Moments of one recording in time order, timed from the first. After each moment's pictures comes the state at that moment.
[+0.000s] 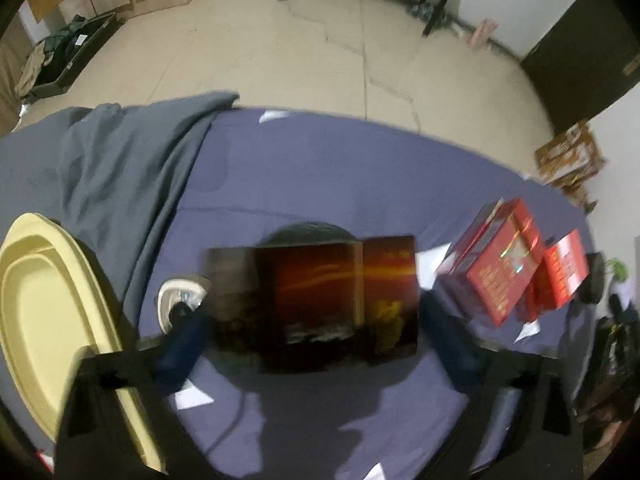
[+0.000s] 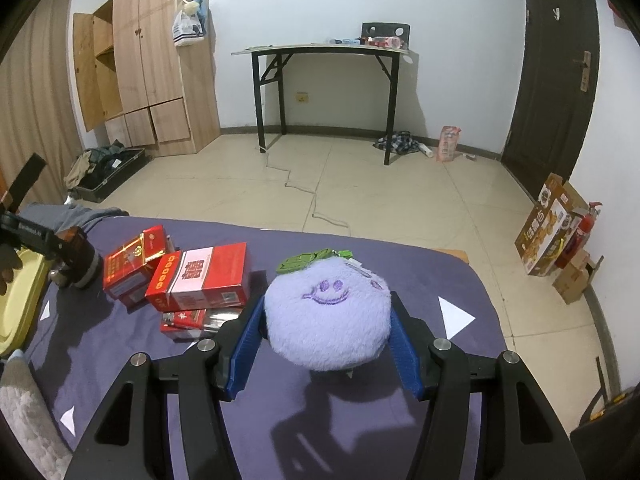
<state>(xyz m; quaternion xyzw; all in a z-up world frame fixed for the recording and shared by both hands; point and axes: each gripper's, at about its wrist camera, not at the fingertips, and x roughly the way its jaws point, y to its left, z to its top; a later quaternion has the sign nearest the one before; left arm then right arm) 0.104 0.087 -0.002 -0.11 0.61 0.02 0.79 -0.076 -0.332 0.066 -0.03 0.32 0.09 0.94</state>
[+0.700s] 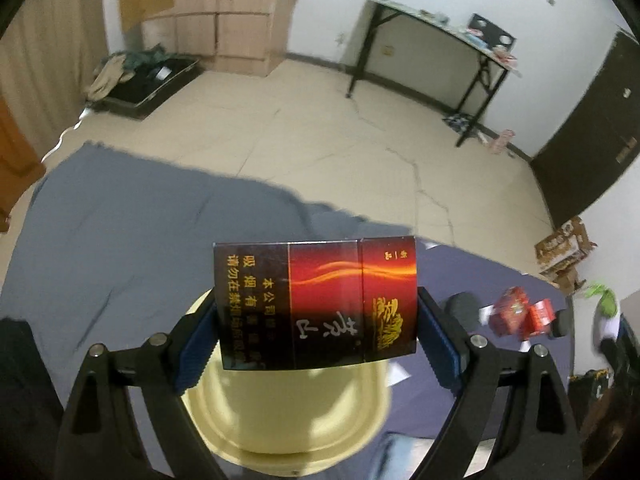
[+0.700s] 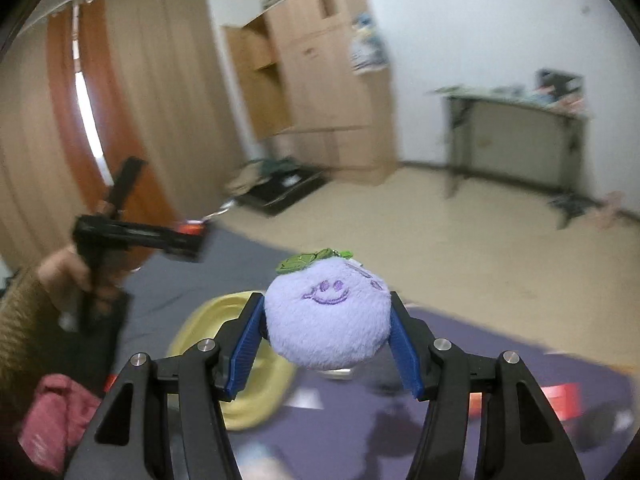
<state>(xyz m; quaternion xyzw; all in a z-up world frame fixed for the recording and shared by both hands) -0.022 0.336 0.165 -0.15 0.47 0.08 0.86 -0.135 -0.031 0.219 -0.01 0.28 0.39 0.88</state>
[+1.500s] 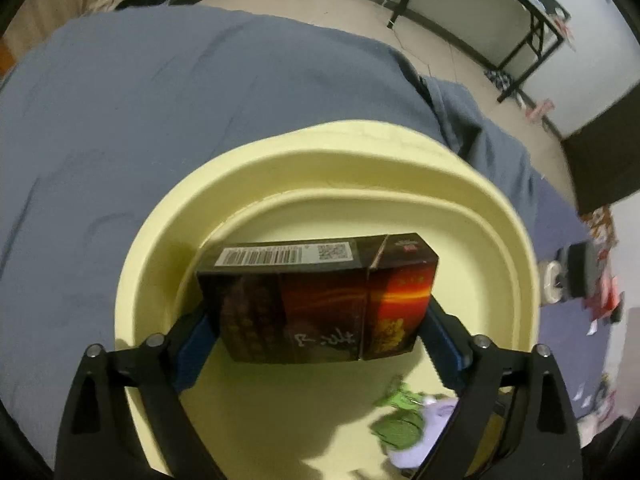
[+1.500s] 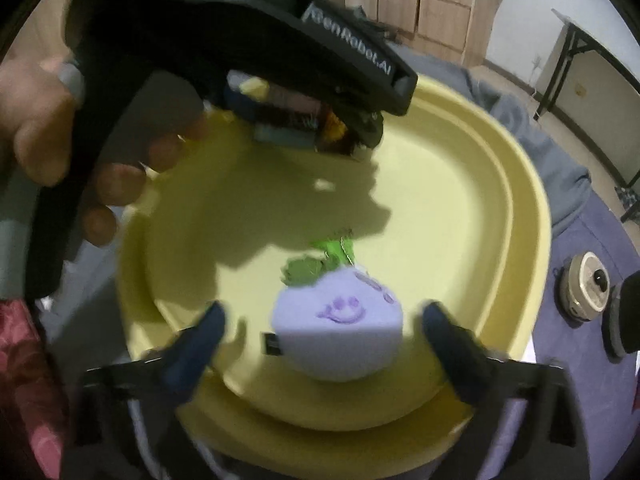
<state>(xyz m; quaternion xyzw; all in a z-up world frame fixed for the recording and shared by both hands) -0.009 0.381 -0.045 -0.21 0.56 0.10 0.79 -0.174 0.225 0.002 -0.20 0.42 0.42 0.78</state>
